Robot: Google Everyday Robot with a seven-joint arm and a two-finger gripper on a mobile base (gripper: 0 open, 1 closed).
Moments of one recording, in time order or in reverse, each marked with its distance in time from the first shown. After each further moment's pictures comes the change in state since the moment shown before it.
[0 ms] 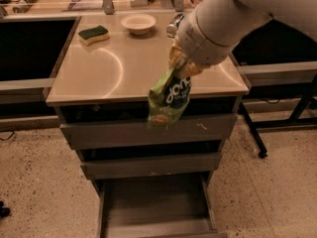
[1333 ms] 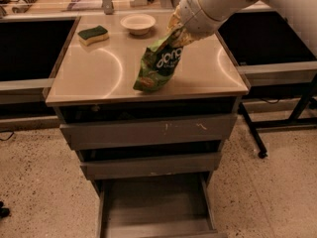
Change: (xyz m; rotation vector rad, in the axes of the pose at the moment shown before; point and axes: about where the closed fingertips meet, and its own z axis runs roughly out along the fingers) arm 0.092 -0.051 0.039 0.169 0.005 0.187
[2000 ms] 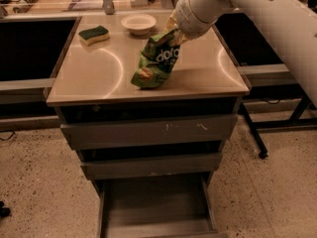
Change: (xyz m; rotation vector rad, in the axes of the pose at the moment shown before) arm 0.043 -0.002 0.067 -0.035 -0.005 0.067
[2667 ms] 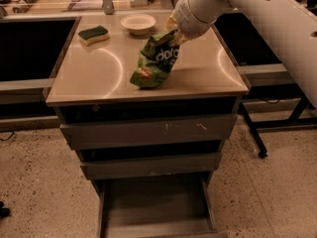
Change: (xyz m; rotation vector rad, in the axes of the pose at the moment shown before) arm 0.000 -0.005 0.004 0.004 -0.004 -0.001
